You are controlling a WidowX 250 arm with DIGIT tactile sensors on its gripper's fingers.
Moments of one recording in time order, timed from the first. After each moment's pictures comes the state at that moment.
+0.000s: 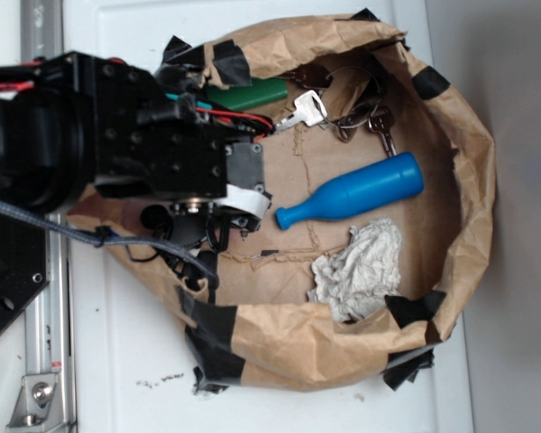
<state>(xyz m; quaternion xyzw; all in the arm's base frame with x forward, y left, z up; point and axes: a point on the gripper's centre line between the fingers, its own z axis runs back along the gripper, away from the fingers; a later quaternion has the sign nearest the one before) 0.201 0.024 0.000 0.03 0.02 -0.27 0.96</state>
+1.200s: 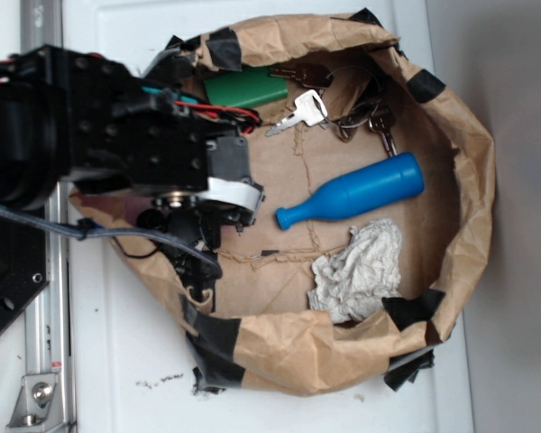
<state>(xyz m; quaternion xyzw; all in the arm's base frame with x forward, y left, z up) 0.201 0.032 0.007 0.03 -0.01 -0.20 0.98</state>
